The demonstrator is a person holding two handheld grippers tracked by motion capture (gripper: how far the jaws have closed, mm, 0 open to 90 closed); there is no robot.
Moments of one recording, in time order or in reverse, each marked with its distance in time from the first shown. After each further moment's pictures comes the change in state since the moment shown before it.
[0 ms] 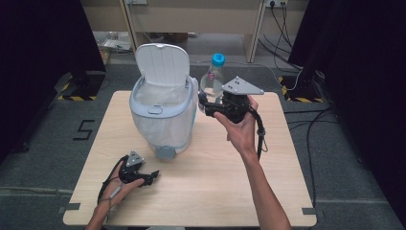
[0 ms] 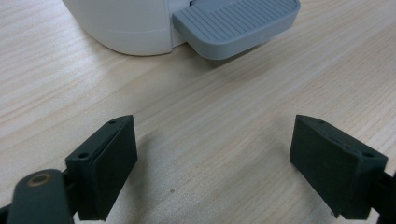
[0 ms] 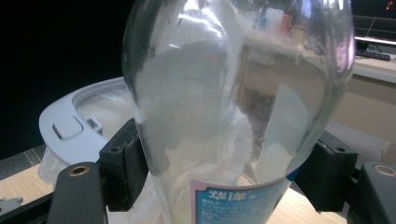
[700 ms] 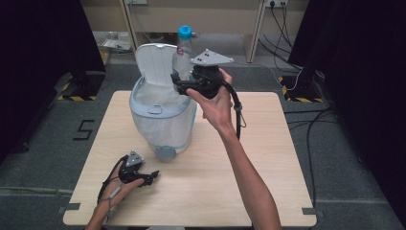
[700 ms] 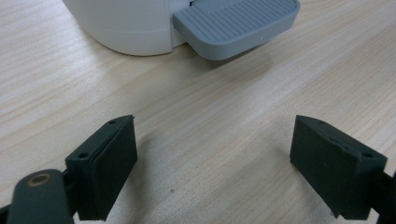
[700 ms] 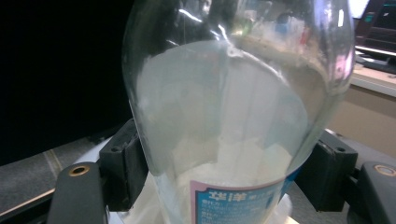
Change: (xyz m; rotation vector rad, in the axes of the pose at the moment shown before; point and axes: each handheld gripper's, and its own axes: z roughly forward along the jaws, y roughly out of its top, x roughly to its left) left arm 0.000 0.000 0.000 0.003 -0.002 -0.002; right arm 0.029 0.064 0.054 0.011 0.083 -0.033
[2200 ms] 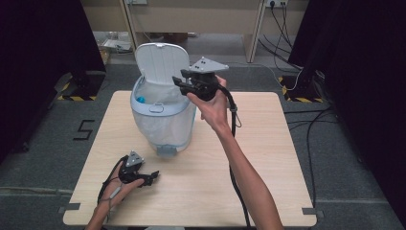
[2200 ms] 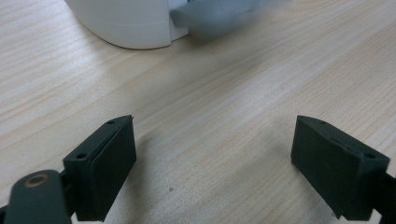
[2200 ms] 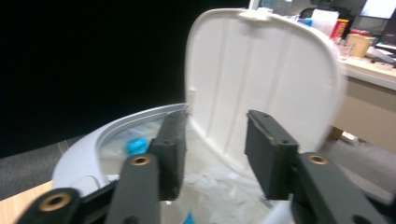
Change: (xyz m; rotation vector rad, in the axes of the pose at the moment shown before) left arm -0.001 0.000 0.000 0.003 -0.001 0.001; right arm -0.016 -0.033 0.022 -0.015 0.056 -0.006
